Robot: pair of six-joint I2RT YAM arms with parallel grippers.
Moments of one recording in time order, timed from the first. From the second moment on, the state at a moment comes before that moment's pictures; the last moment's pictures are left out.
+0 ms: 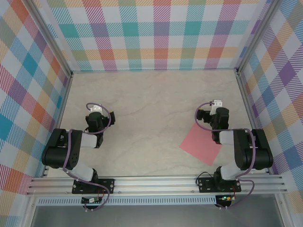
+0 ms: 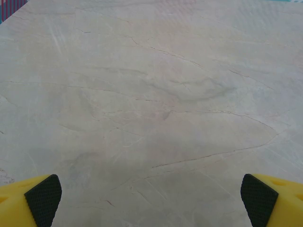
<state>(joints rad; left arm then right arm) -0.08 1.57 0.38 0.73 -0.22 -0.13 0.02 1.53 0.41 0.68 -0.06 0.06</state>
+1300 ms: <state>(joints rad) -0.08 1.57 0.39 0.73 -0.16 -0.12 0.01 1.53 0.41 0.68 -0.08 0.06</state>
